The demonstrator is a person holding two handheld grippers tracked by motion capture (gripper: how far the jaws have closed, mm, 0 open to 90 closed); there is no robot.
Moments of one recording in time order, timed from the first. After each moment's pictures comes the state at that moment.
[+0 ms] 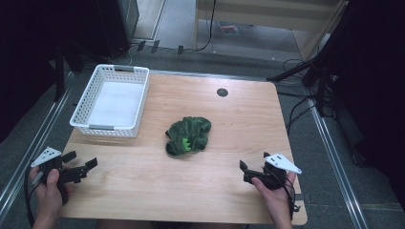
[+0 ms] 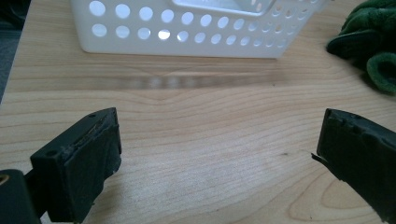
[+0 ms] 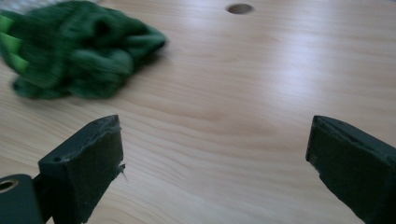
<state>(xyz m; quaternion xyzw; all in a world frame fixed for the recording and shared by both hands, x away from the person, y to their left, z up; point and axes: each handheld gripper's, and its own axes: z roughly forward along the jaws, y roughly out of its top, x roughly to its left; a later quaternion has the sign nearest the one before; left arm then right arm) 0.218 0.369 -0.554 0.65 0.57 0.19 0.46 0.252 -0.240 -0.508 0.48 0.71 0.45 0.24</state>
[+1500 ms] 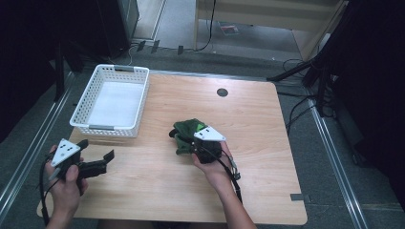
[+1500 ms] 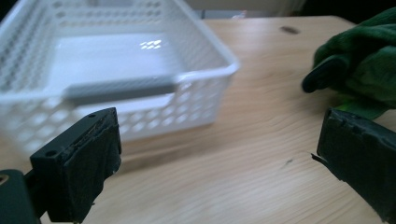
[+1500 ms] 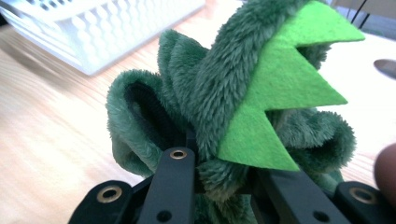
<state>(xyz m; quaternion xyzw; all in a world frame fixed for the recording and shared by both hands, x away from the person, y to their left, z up) 0.220 0.283 -0.488 0.66 0.51 0.28 0.48 0.301 -0.072 -0.487 0.39 0.78 0.44 0.22</state>
